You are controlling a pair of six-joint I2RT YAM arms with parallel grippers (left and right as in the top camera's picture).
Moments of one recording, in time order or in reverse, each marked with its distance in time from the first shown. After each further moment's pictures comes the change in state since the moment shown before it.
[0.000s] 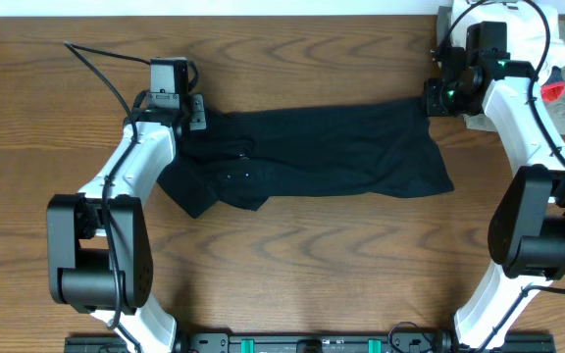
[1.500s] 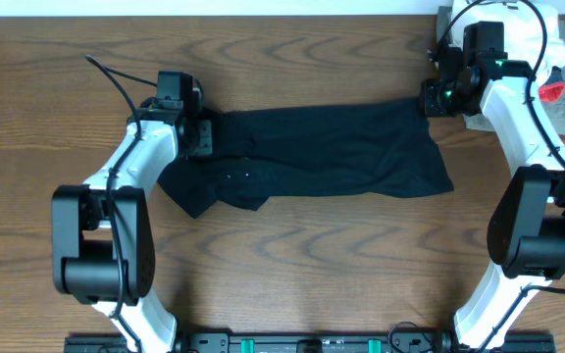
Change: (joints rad) left arm 0.000 0.047 0.002 -0.249 0.150 0.002; right arm 0.008 0.000 0.000 -0.003 -0.001 -0.006
